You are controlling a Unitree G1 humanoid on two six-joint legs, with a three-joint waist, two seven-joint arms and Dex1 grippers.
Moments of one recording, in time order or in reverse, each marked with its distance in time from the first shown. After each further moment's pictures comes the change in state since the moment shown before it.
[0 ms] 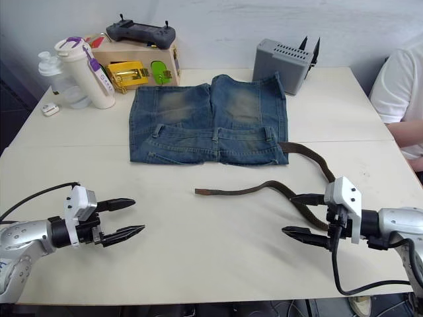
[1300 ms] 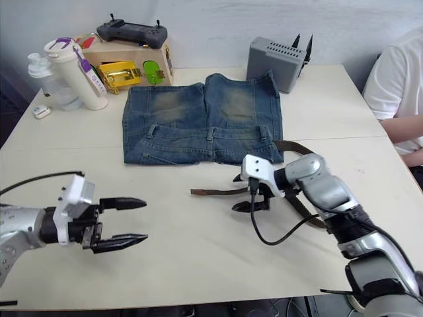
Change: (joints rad) left arm 0.001 0.139 0.056 -0.233 -0.196 0.228 -0.067; right arm -0.761 0.282 0.702 0.450 -0.429 -0.047 0.040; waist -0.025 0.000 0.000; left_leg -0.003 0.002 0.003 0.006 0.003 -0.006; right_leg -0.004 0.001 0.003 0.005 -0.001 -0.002
